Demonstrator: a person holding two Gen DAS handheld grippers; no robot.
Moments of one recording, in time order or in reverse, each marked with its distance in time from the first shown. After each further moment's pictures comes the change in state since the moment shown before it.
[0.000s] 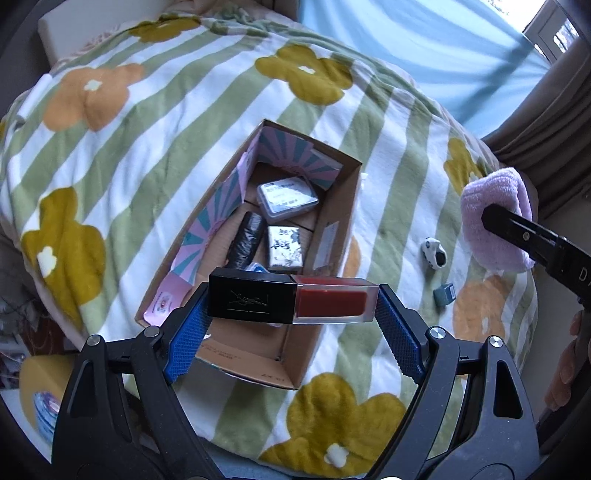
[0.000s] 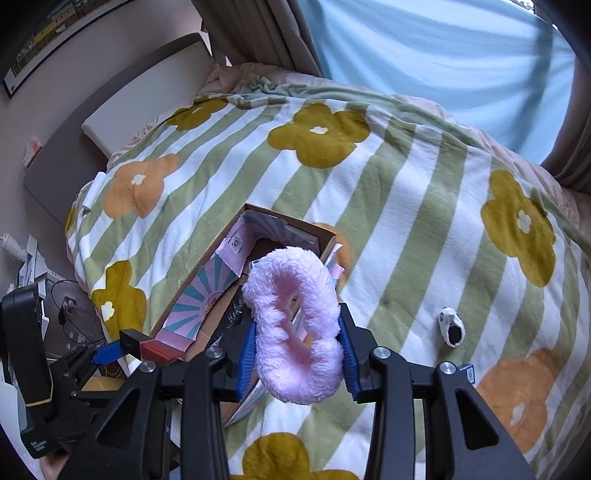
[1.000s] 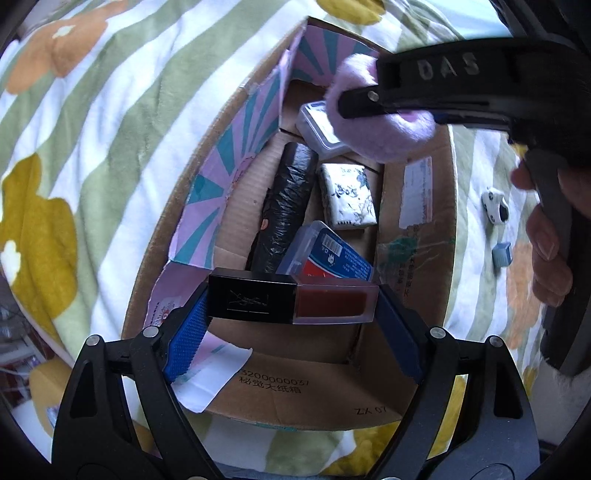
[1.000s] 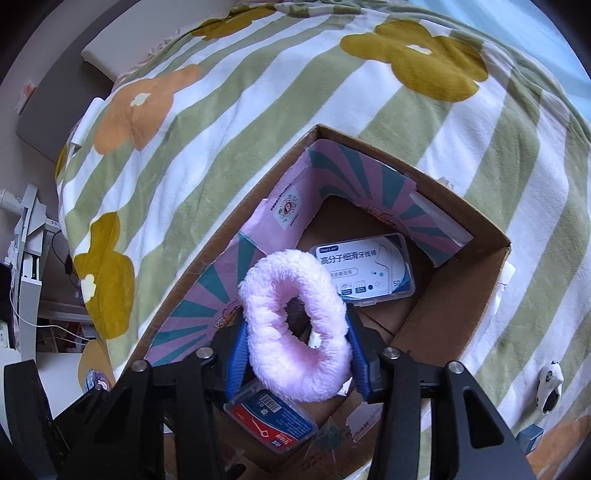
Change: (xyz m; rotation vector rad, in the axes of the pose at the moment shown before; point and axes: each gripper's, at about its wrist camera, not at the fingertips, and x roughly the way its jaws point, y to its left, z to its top) left arm 0.119 0.056 -0.013 0.077 0.221 0.013; right arm 0.185 0.059 0.026 -0.120 0.259 0.154
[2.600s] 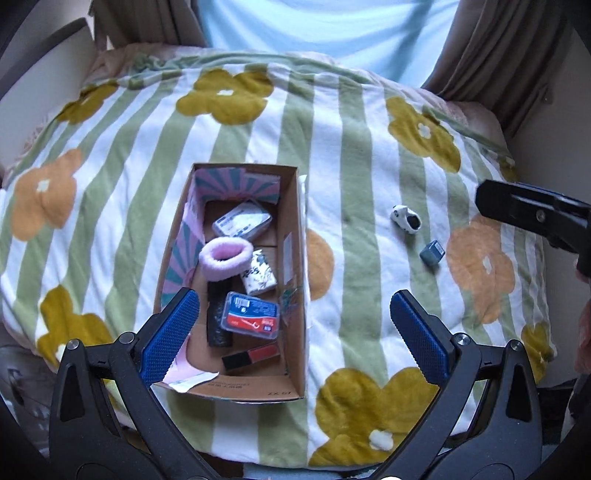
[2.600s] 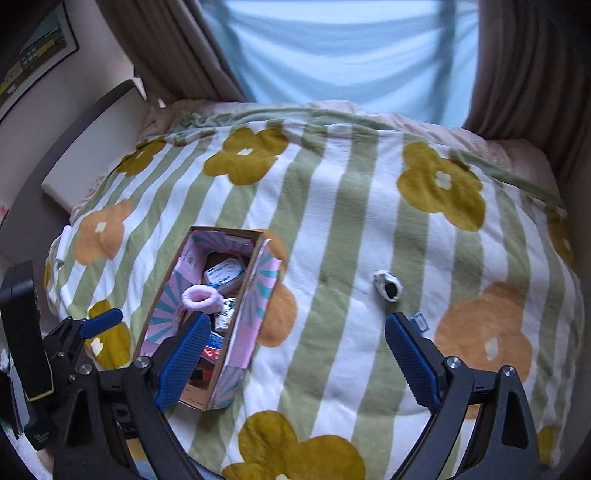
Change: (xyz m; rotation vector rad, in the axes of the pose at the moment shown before) left arm -0.143 -0.123 -0.001 0.325 -0.252 -0.013; right arm -0.269 -0.057 -0.185 0.452 -0.381 -0.349
